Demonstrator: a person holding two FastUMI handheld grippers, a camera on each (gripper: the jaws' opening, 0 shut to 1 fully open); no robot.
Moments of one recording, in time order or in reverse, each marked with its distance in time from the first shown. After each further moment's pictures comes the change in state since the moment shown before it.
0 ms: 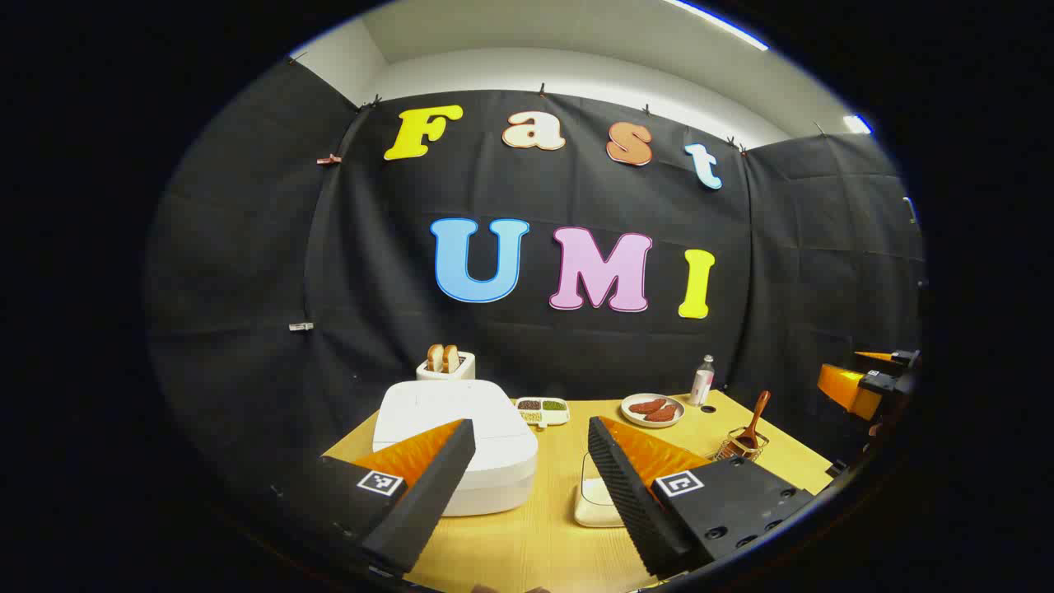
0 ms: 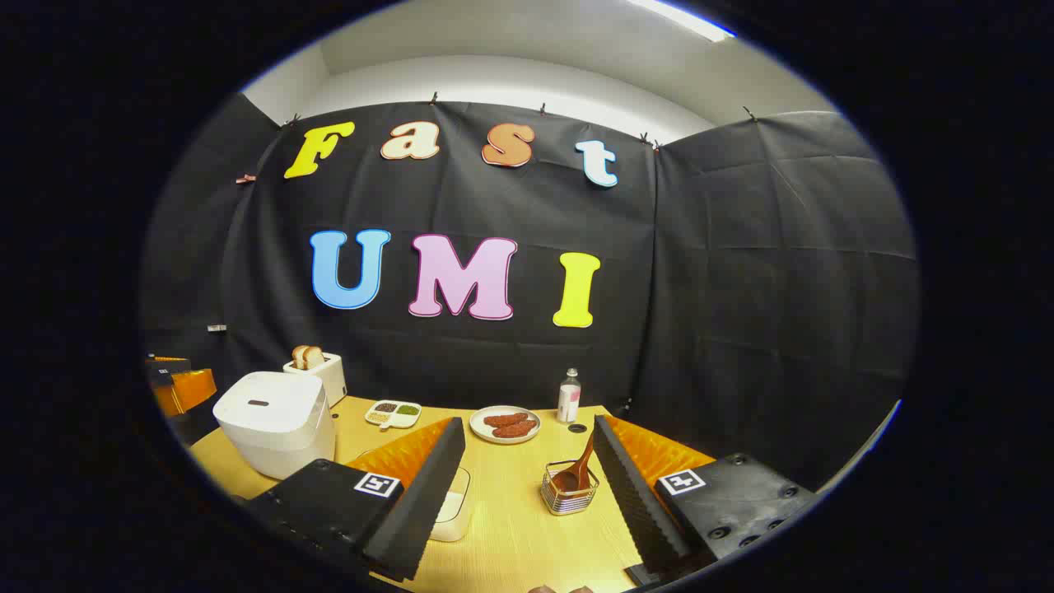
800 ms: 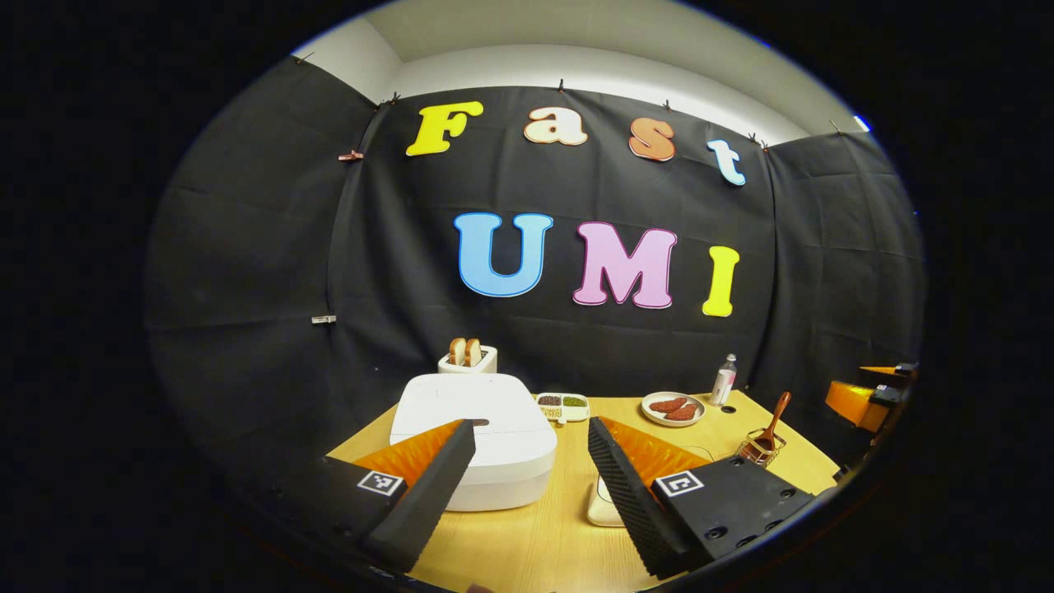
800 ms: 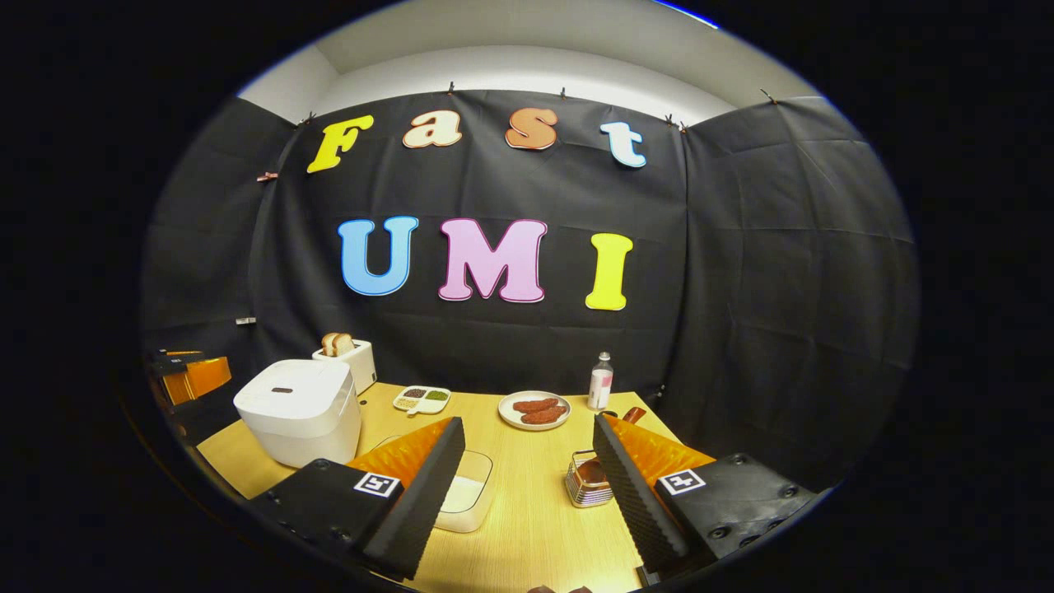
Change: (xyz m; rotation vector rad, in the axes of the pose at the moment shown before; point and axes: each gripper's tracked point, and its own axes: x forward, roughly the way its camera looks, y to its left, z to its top) left arm 0.006 0.015 -0.007 -0.016 0.022 0.093; right arm 0.007 0.012 -0.020 0.011 0.064 0.130
